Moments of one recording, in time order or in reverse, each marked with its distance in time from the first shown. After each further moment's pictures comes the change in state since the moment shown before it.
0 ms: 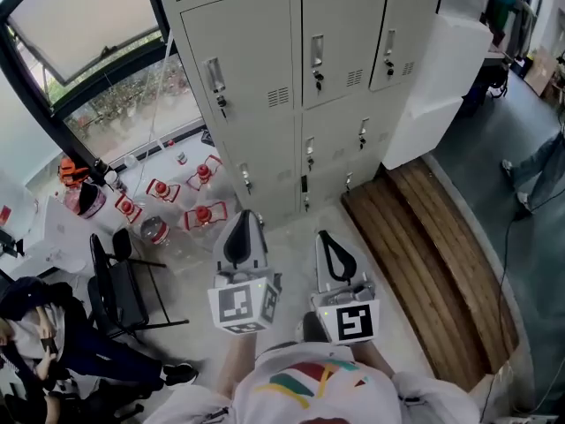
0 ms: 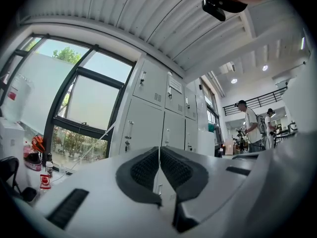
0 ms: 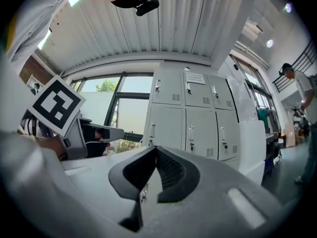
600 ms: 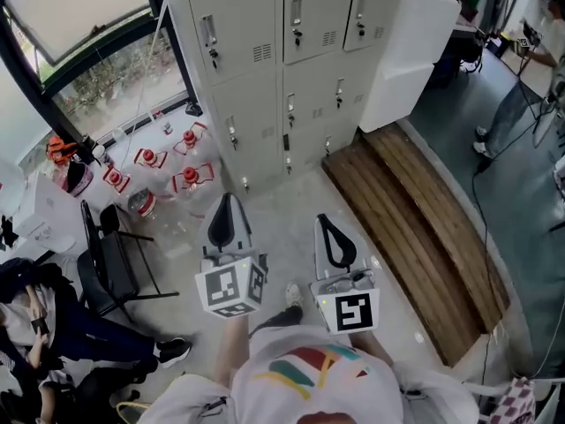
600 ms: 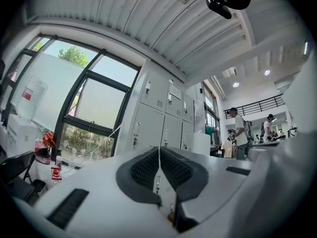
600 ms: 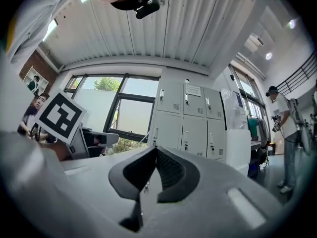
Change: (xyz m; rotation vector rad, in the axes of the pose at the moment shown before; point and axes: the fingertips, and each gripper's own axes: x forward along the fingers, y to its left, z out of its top) left arm -0.152 0.006 -0.008 -0.040 -0.007 0.015; right arm -0.145 0.078 0.022 -0.050 -0.027 -0.077
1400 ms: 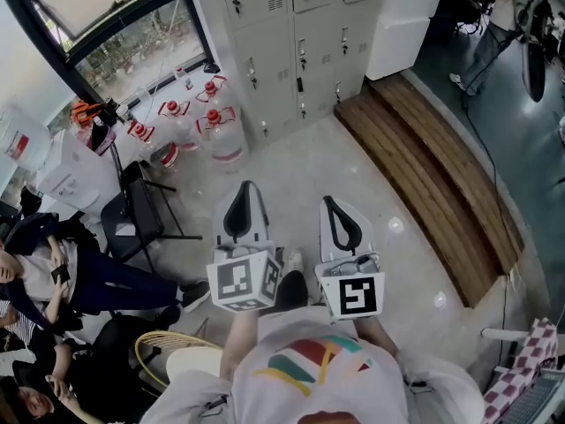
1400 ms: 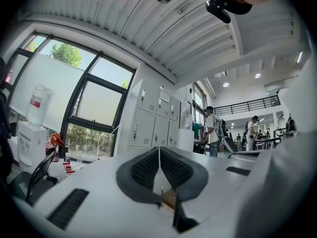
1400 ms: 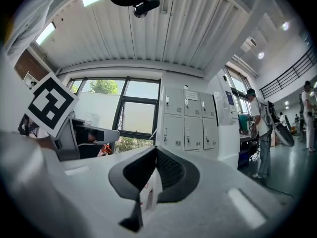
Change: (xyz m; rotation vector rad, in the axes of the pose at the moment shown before) left arm -0.270 -0.008 0.035 0.017 0.075 -0.097; right arm -0.208 0.156 0.041 0.060 0.051 -0.051
